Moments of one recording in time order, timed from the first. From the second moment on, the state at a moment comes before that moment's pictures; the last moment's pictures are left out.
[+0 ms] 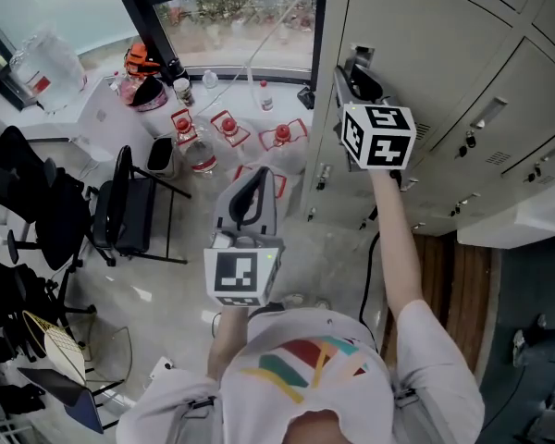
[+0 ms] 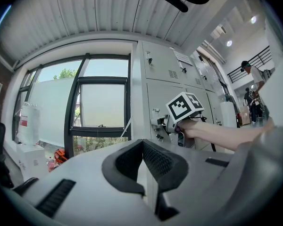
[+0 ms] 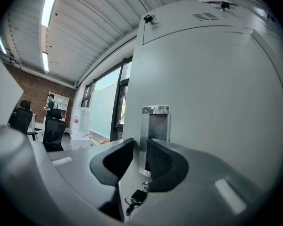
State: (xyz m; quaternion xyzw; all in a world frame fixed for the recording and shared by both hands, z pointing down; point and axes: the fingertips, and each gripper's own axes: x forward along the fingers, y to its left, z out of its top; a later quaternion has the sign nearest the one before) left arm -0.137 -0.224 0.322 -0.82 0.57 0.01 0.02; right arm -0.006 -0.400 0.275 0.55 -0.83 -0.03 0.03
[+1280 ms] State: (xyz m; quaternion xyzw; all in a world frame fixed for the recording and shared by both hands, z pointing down) left arm -0.066 -0.240 0.312 -0.87 0.49 0.02 0.03; right arm 0.010 -0.274 0.276 0.52 -0.85 -0.01 0.01
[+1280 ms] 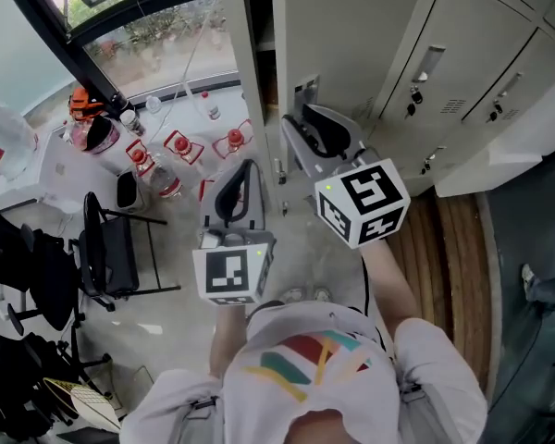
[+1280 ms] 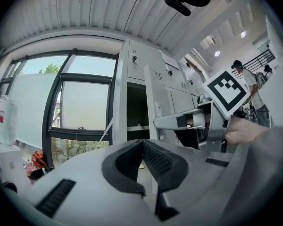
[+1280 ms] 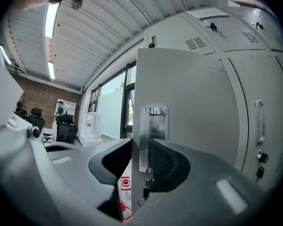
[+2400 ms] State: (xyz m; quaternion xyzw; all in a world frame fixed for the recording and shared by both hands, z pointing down) left arm 0.048 -0.216 0.311 -0.94 0.34 0.02 0.03; right arm 0.087 -0.183 0.276 0.61 -0.79 -0.01 -0.01
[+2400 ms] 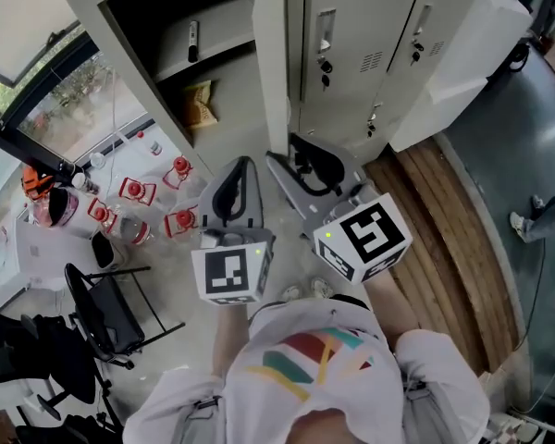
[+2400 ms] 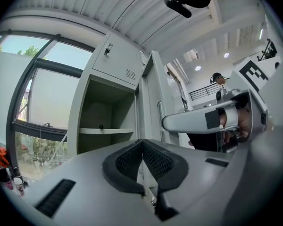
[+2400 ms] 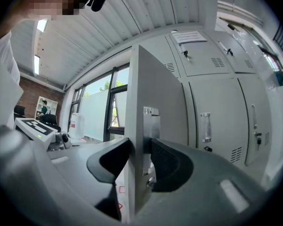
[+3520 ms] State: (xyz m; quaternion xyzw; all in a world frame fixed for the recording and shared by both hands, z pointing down) left arm 0.105 -0.167 0.310 -0.97 0.26 0.02 0.03; right arm 0.267 -0.128 0.278 0.83 -0.55 -0.06 0.02
